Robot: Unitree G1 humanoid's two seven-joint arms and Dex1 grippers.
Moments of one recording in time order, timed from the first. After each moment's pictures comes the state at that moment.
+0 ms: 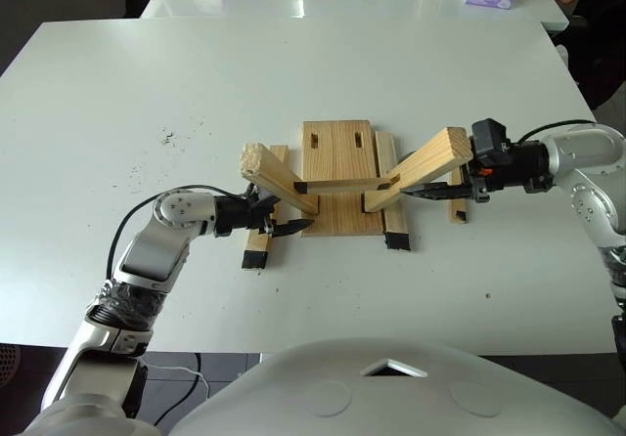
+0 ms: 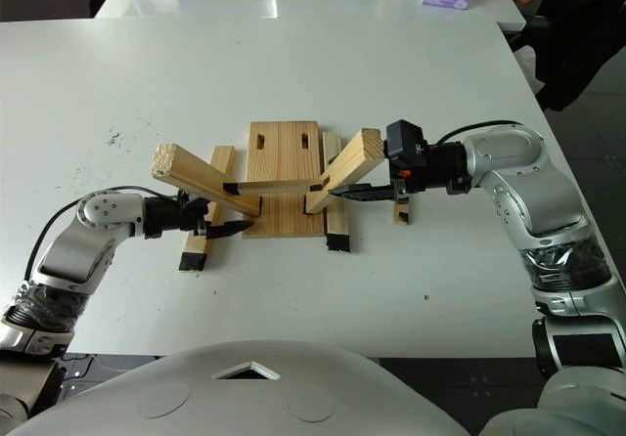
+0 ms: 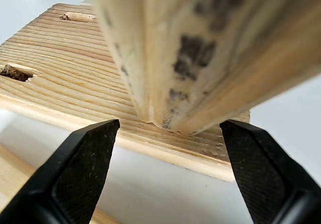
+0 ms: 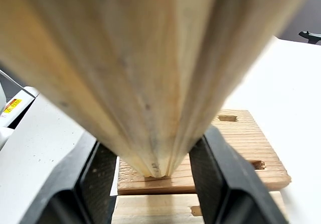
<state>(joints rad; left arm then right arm) -0.07 0.65 -0.22 -0.12 -0.23 0.28 -1.02 -0.30 -0.85 0.20 -0.15 0.58 0.27 1.27</state>
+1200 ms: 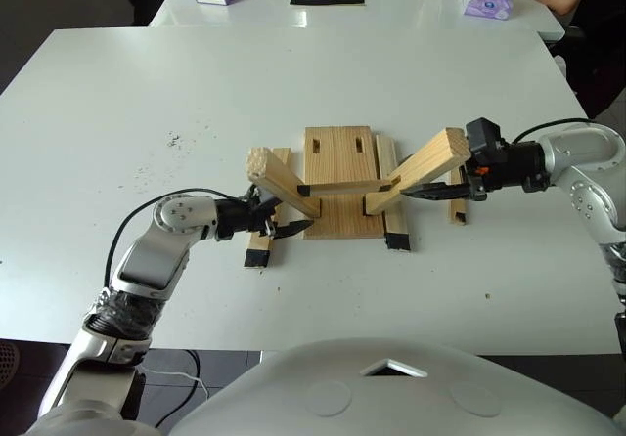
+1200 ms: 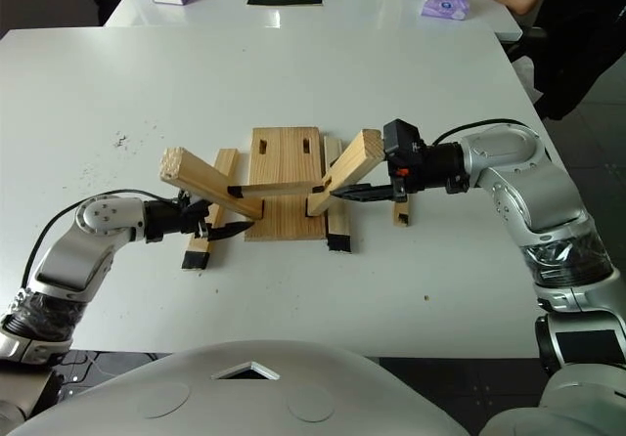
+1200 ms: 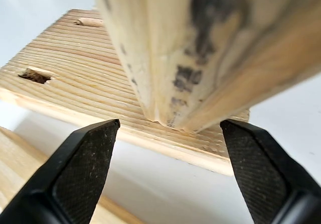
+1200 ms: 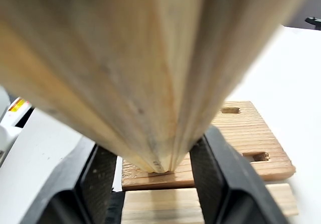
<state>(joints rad) 0.00 0.67 -0.21 -0.24 -0.22 0.33 -0.99 -0.29 -0.89 0.22 -0.19 0.59 0.34 1.26</state>
